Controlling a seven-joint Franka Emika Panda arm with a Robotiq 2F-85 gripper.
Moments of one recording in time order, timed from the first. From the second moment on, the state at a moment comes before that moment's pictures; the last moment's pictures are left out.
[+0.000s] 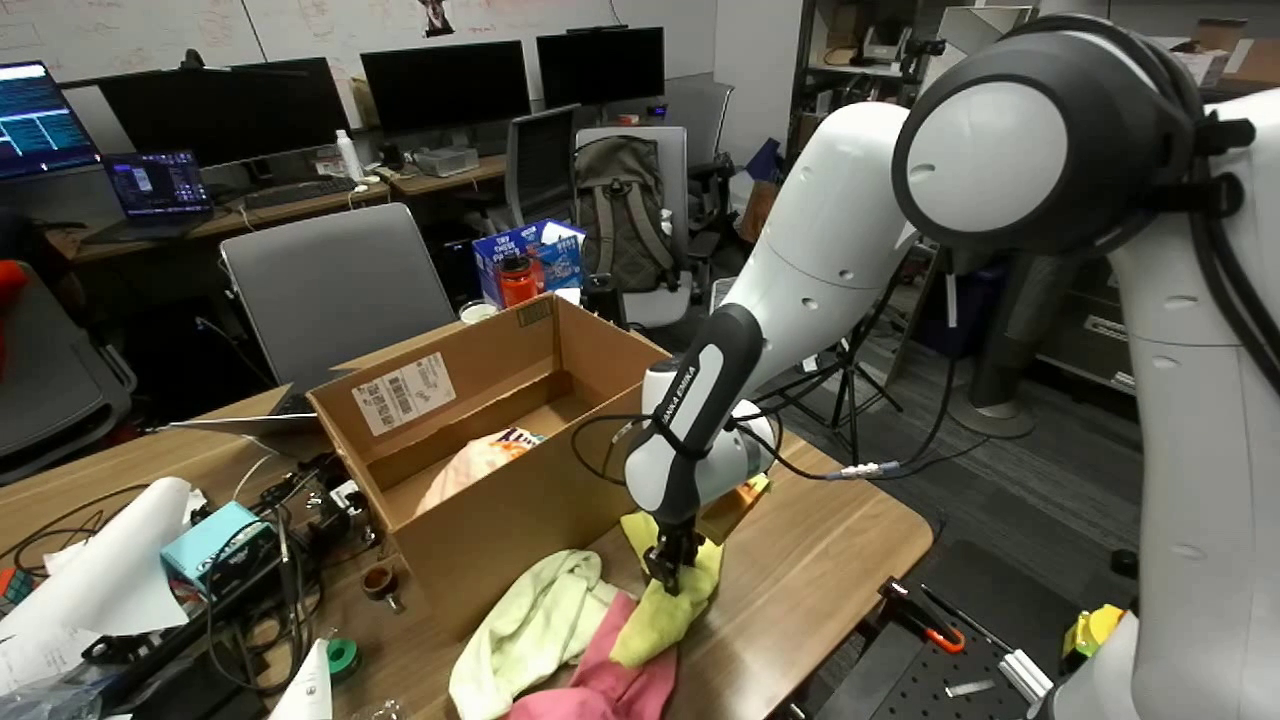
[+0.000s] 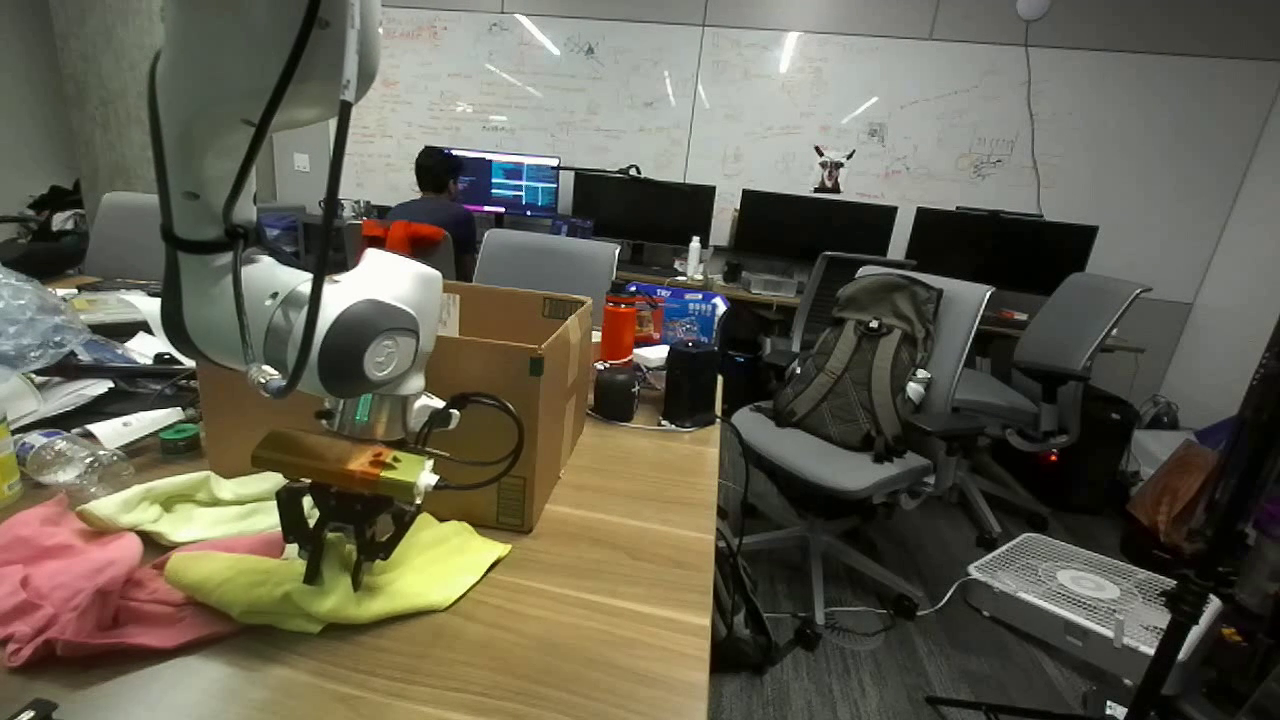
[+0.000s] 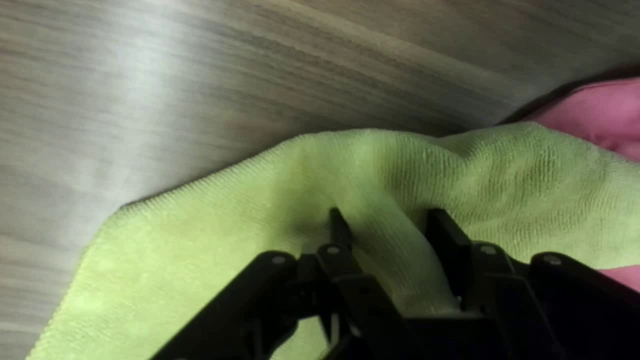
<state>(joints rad) -0.03 0.51 0.18 -2.36 0.13 2.71 -0.27</state>
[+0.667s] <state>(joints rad) -0.03 0.46 0.19 -2.36 0.12 2.73 -0.27</state>
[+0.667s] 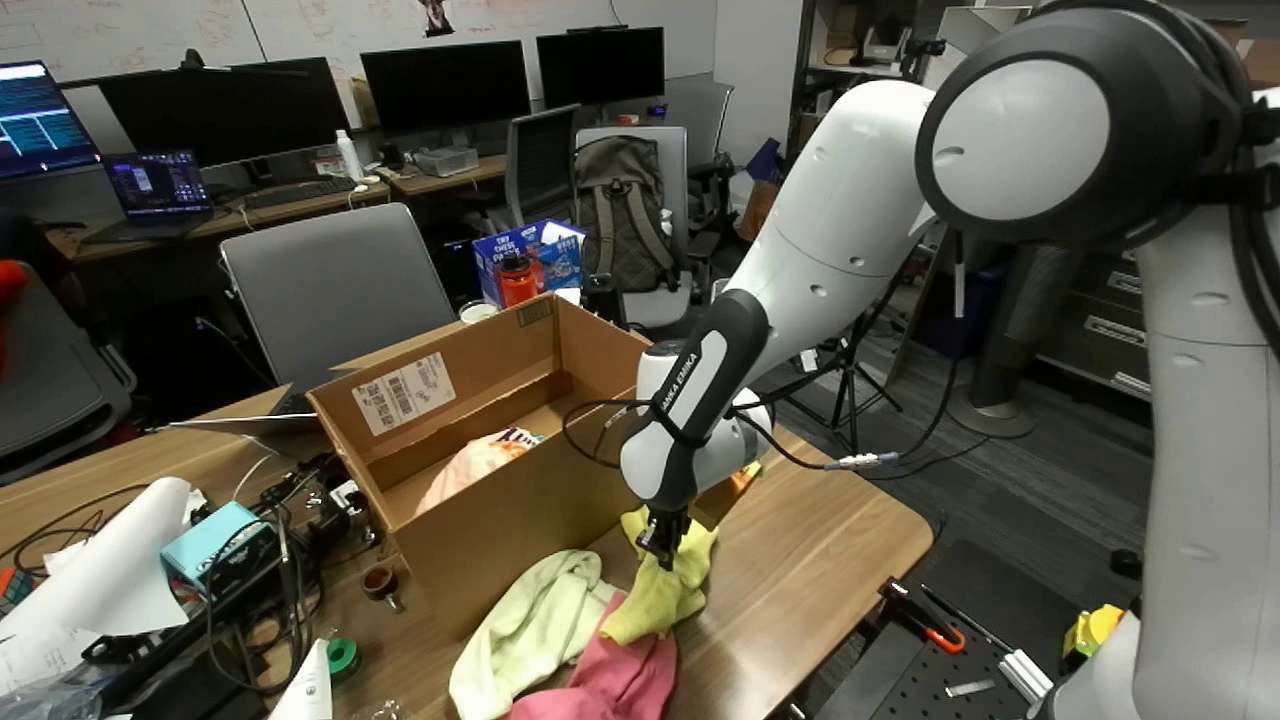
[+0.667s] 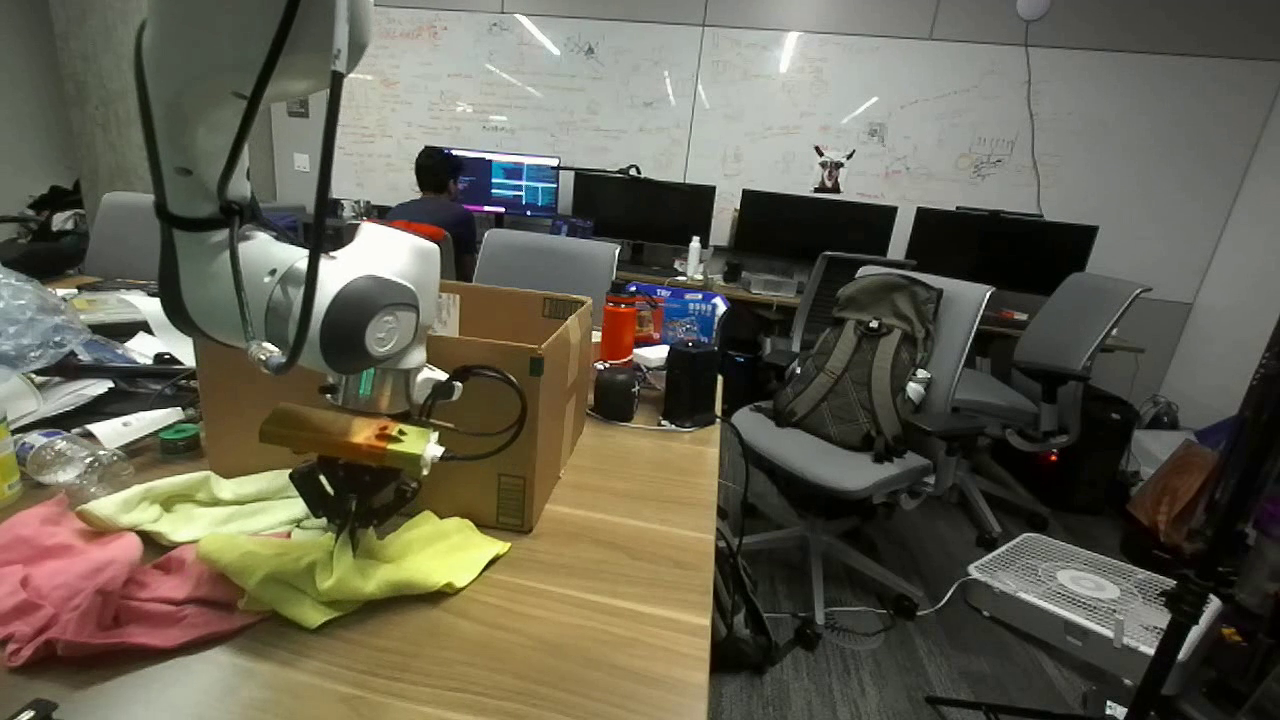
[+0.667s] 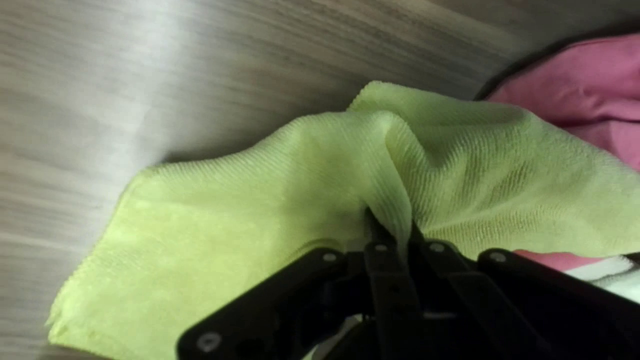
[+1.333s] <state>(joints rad) 0.02 0.31 0.18 -2.40 0.09 2.74 -0.22</state>
